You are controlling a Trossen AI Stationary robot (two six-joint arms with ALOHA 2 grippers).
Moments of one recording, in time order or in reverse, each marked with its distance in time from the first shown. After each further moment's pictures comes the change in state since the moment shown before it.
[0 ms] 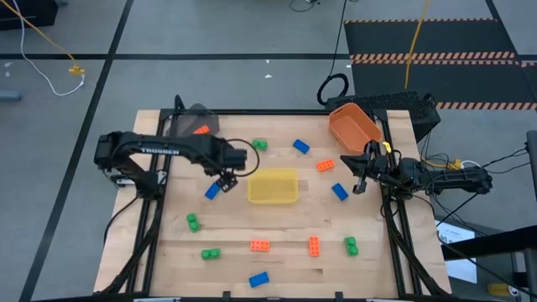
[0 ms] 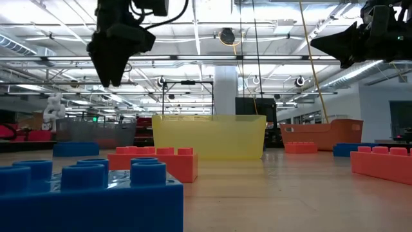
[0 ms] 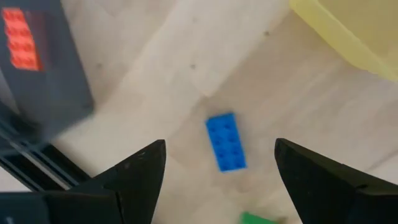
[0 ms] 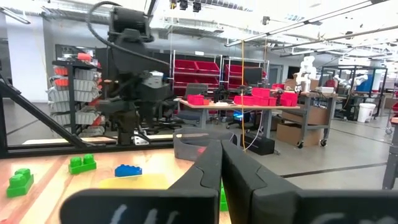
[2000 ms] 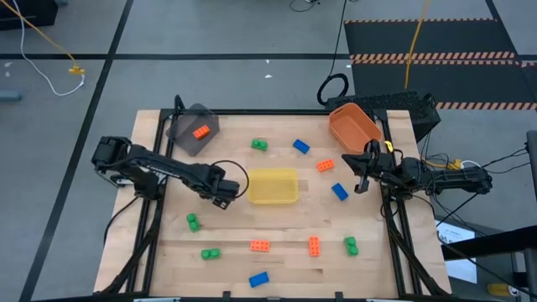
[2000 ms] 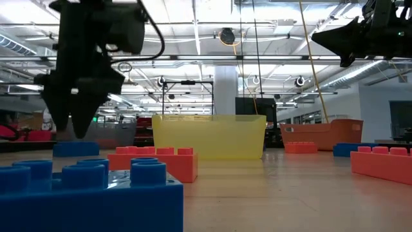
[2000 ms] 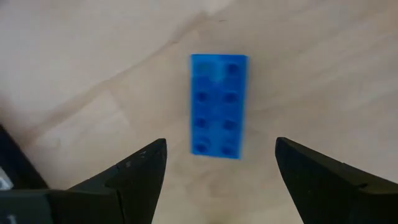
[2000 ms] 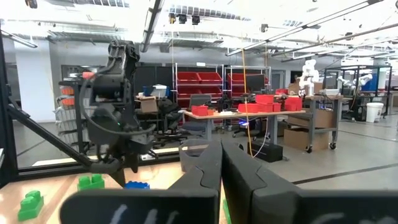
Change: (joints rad) left arm -0.151 0.000 -0.412 0.310 0.021 -0.445; right arm 0.000 0.000 0.000 0.049 -0.008 0.050
